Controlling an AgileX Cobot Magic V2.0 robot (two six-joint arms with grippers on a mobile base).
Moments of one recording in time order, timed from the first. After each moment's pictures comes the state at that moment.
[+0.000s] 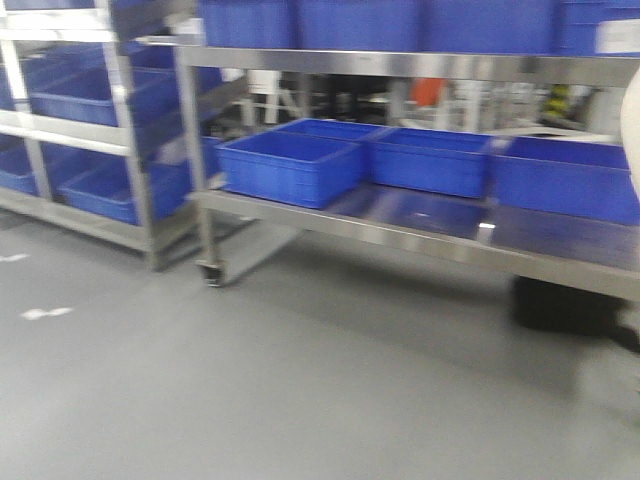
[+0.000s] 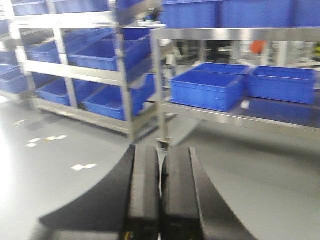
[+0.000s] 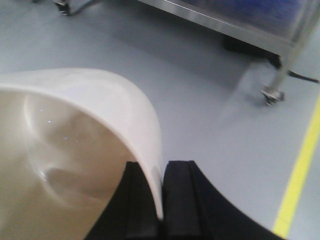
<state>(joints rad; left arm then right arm) -0.03 -0.01 0.01 -0.07 0.08 0.10 -0.03 0.54 -0.66 0.03 0.75 -0.02</state>
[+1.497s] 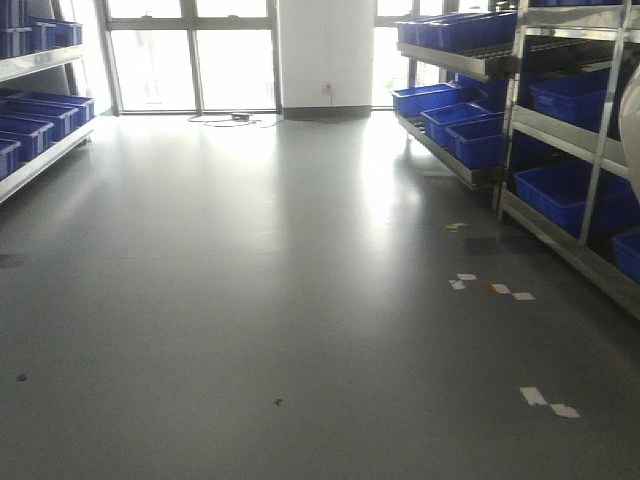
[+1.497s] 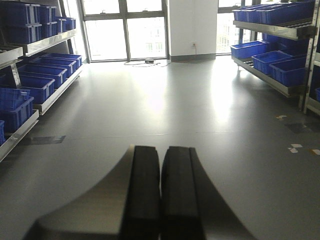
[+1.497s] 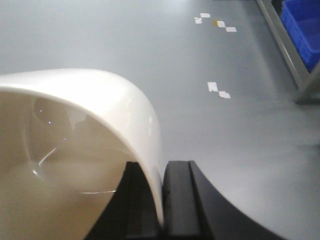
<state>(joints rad) -0.03 -0.01 0.01 -0.07 0.08 0.10 -0.03 0.54 -0.66 0.03 0.75 -0.02</state>
